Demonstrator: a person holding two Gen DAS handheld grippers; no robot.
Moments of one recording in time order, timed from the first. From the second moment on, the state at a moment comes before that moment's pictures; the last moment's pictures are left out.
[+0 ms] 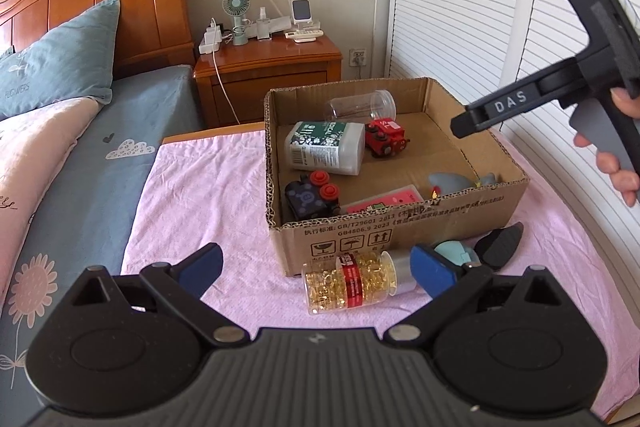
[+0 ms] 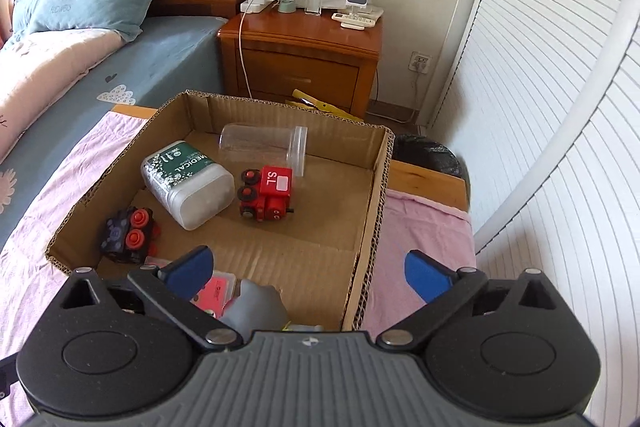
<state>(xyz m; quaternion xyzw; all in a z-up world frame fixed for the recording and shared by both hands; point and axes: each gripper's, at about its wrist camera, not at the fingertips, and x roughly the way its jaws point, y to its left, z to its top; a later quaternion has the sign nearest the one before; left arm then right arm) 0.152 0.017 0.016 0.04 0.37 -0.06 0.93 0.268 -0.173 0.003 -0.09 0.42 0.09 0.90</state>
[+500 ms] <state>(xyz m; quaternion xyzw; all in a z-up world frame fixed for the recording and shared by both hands) 0.141 0.026 0.018 0.03 0.37 -0.04 0.93 0.206 -0.179 -0.009 -0.06 0.43 0.09 0.90</state>
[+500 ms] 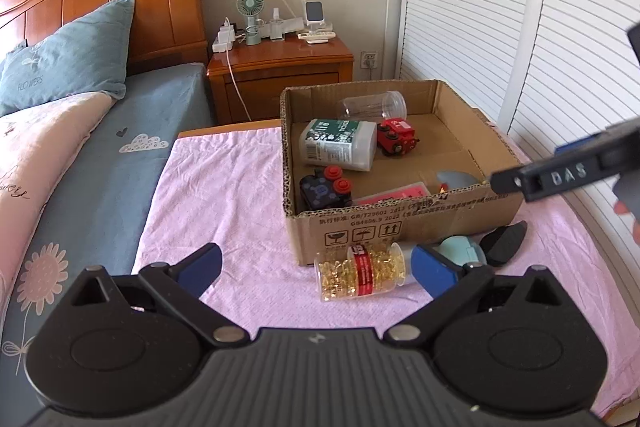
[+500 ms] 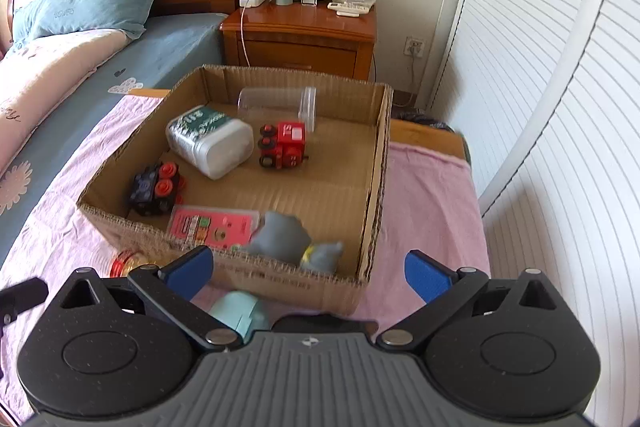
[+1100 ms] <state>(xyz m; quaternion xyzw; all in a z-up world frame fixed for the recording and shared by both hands) 0.137 0.040 0.007 0.03 0.37 -0.02 0.93 0.138 -0.144 -0.092 -0.03 0.49 0.07 0.87</state>
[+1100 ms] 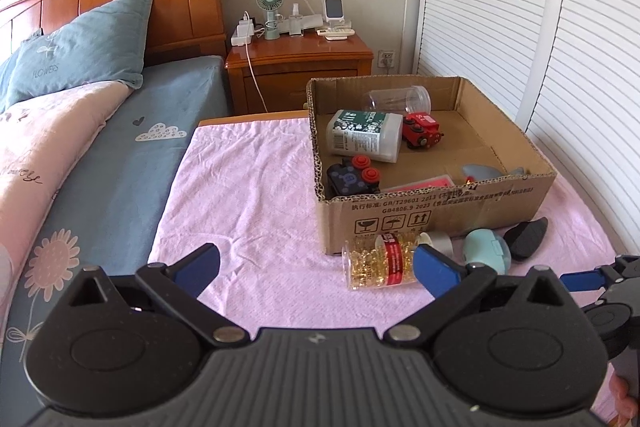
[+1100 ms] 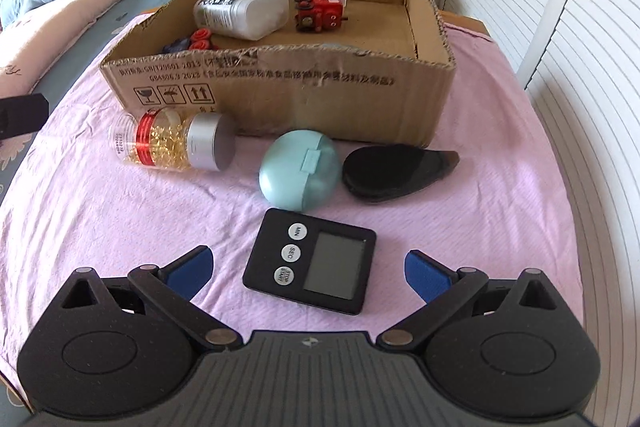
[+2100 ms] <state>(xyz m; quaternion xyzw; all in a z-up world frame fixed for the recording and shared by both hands) 0.174 -0.013 -0.084 0.03 0.47 -0.07 0.88 0.131 -0.186 -0.110 -0.04 0.47 0.04 0.88</state>
